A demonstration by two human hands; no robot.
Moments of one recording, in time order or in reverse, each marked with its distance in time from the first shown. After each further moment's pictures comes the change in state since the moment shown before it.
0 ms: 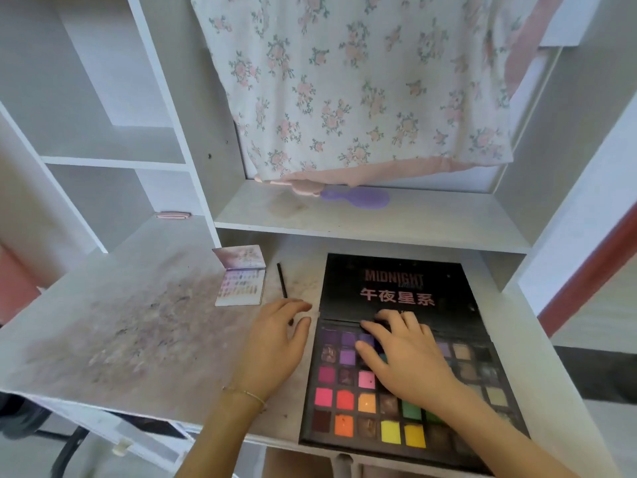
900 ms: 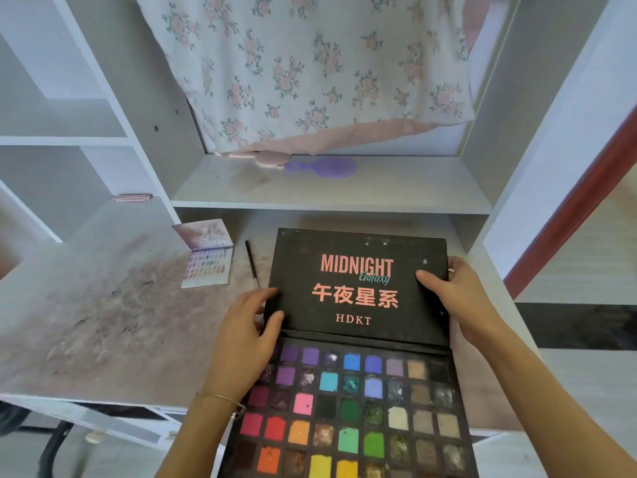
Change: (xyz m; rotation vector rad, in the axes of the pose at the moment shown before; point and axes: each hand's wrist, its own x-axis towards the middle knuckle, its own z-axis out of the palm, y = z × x) left_hand -0.021 0.005 0.012 -0.110 0.009 -0.073; right_hand -0.010 0.078 -0.039 1.115 0.318 0.628
